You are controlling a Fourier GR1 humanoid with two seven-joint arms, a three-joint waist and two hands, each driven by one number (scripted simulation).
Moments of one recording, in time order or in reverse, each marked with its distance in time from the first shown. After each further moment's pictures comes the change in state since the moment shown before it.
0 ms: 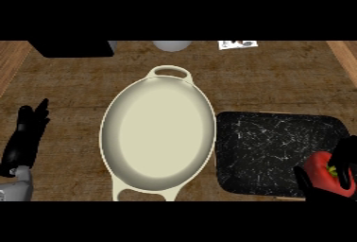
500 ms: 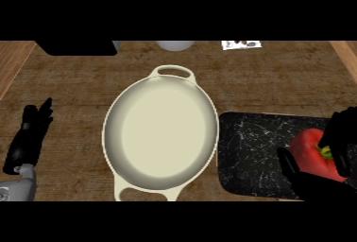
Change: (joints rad) left arm -0.015 -0.008 -0.003 0.030 -0.006 -0.005 -0.020; right arm -0.356 0.032 0.079 -0.058 -0.031 0.166 0.230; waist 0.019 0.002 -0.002
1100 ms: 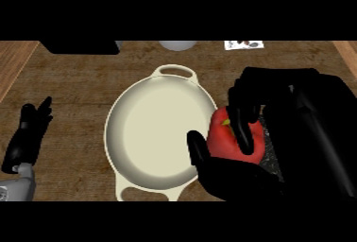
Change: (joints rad) left arm -0.006 0.001 0.009 -0.006 0.004 -0.013 0.002; right arm -0.542 0.254 0.210 0.186 -0.008 0.212 0.448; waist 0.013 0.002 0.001
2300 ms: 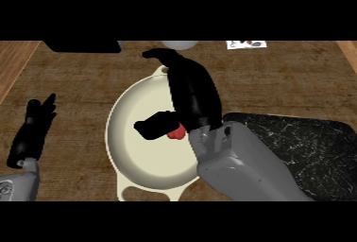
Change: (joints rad) left arm -0.037 -0.011 0.002 0.033 -0.018 -0.008 -0.005; right arm -0.063 0.056 0.168 0.604 -0.302 -0.671 -0.039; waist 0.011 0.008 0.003
